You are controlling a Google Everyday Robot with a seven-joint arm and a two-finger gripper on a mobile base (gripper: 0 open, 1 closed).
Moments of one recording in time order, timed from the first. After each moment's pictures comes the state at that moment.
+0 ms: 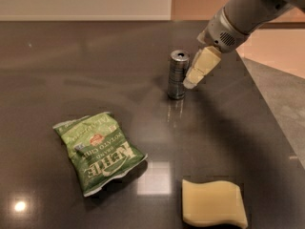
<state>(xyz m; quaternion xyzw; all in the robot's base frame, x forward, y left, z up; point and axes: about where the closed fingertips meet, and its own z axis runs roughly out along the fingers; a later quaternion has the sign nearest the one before) 0.598 -0.114 0.923 -0.58 0.77 0.10 0.26</state>
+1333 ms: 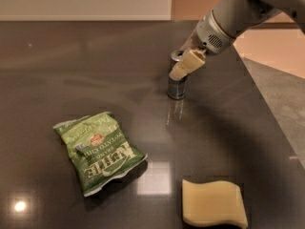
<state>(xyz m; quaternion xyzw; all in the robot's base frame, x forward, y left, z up) 0.596 -0.078 0.917 -0.59 0.75 0.16 0.27</state>
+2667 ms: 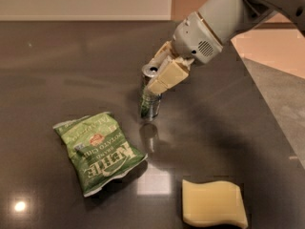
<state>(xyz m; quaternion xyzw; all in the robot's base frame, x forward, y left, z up) 0.494 -0.007 0.947 -0.68 0.63 0.28 0.26</state>
